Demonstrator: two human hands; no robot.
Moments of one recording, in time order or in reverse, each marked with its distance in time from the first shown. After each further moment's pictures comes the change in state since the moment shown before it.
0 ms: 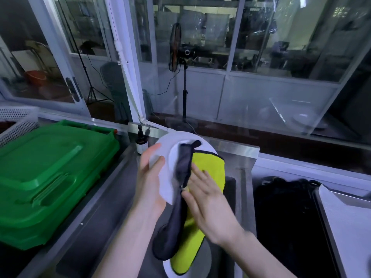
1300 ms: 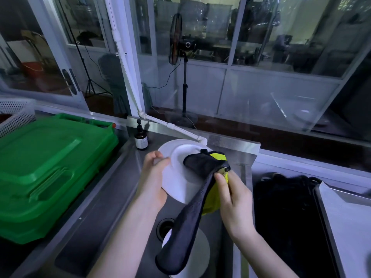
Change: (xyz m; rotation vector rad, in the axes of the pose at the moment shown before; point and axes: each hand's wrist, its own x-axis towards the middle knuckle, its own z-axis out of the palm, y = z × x) left_hand 0.016 -0.013 -0.002 0.080 0.044 -0.245; right_hand -0.013 0.018 -0.010 0.293 0.476 0.320
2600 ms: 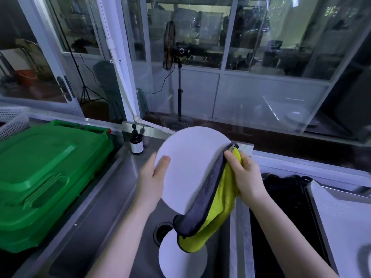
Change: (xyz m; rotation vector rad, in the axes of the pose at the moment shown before) left_hand -0.005 -0.009 -0.008 0.372 -0.160 0.422; right_hand 0.059 0.038 -0.027 0.455 -0.097 0.464
